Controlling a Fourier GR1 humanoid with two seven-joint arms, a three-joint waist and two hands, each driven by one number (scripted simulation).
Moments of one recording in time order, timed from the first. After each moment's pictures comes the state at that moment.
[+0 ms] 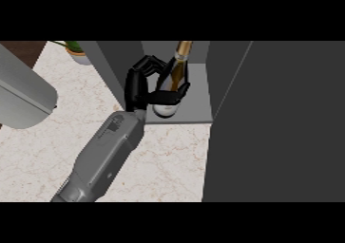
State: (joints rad) left arm -0.76 0.01 -0.24 -0.81 0.39 0.50 -0.44; right arm -0.07 -0.05 0.01 -2.46 -0.15 0.17 0.63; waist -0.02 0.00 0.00
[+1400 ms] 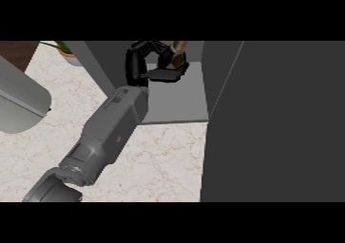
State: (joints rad) left arm -1.10 0.00 -0.03 -0.29 0.49 0.46 -0.68; right arm -0.09 -0.03 0.04 -2.44 -0.16 0.18 0.62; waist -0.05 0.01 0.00
